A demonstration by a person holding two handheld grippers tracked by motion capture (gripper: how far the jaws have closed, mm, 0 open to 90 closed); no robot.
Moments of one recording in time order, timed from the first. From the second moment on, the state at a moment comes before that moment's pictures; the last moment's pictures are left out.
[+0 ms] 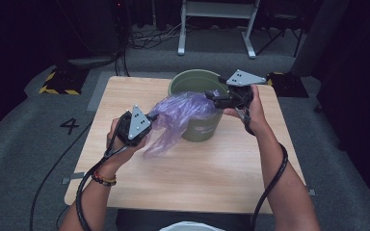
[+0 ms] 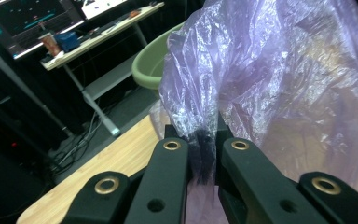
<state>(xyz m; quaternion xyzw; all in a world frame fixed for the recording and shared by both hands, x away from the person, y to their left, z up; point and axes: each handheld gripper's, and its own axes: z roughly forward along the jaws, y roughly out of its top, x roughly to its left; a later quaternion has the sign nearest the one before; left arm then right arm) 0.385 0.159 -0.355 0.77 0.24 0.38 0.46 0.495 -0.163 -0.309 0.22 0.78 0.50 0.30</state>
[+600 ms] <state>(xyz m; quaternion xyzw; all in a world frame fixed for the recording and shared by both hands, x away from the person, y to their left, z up) 0.385 0.155 -0.363 0.78 0.23 0.35 0.47 0.471 -0.180 -0.318 0.20 0.81 0.47 0.29</state>
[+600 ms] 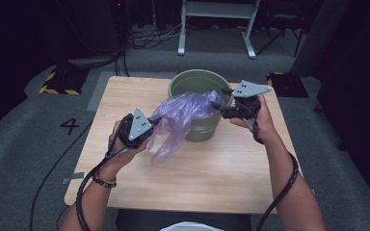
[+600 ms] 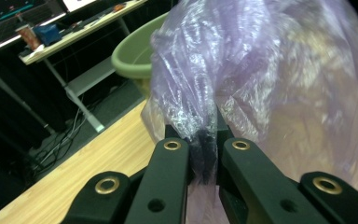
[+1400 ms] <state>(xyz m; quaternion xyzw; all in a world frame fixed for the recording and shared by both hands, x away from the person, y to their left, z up) 0.379 0.120 -0.361 0.80 0.17 0.31 0.48 0.417 -0.184 -0.322 0.18 0.78 0.54 0.27</state>
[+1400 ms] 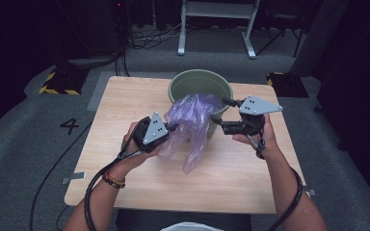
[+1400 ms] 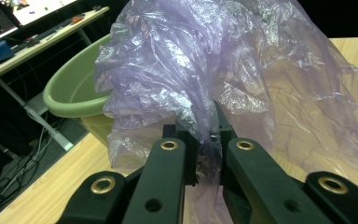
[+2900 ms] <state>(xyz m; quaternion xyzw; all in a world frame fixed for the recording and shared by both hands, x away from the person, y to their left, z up) 0.412 0.133 -0.338 0.77 0.24 0.33 0.50 0.421 -0.223 -0.342 0.26 0.71 0.57 0.32</state>
